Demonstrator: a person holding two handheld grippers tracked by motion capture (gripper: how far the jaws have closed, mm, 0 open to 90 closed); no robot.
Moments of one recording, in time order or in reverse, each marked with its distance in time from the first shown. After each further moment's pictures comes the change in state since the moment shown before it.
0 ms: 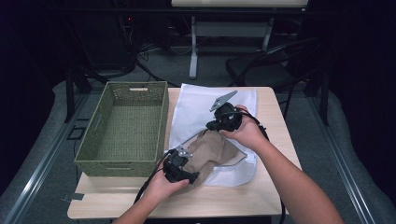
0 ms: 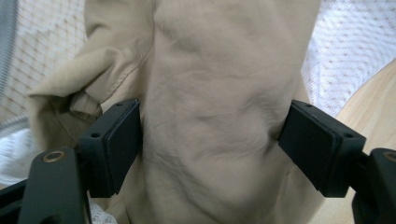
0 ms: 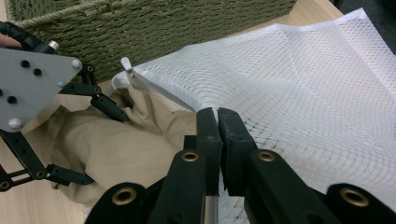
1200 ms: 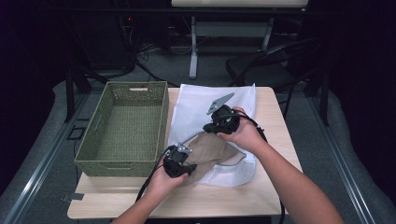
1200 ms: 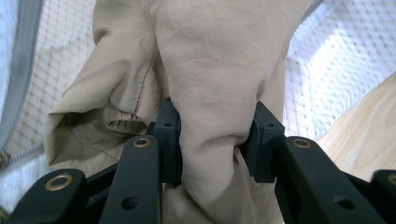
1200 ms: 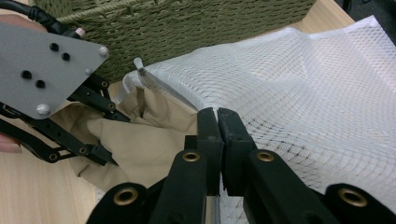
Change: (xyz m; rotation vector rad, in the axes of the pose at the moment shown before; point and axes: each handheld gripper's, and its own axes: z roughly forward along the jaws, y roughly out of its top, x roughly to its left) left arm 0.004 0.015 -0.009 -0.045 -0.007 -0.038; right arm 0.012 0.004 0.001 -0.007 0.023 -0.035
